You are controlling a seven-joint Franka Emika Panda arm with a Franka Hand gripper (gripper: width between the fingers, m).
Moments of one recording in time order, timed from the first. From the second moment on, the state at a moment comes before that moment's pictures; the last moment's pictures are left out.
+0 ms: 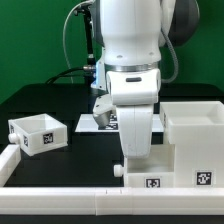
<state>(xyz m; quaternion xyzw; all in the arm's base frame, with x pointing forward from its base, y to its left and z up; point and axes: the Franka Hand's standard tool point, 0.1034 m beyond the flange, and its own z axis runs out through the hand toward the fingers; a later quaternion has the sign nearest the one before) 0.553 0.007 0.022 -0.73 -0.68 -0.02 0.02</state>
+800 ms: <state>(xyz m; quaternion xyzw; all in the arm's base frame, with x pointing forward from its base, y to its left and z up) 0.551 0.011 0.024 -0.74 -0.67 -0.02 0.02</state>
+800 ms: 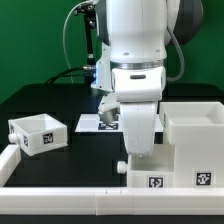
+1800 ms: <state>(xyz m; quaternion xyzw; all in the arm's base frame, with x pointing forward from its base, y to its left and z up) 0.556 -0.090 0.019 -0.72 -0.69 -0.06 0.09</state>
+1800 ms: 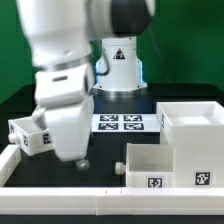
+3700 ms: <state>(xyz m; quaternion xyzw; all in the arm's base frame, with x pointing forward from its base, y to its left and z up) 0.542 0.014 0.017 -0.80 -0.59 -0.08 0.11</state>
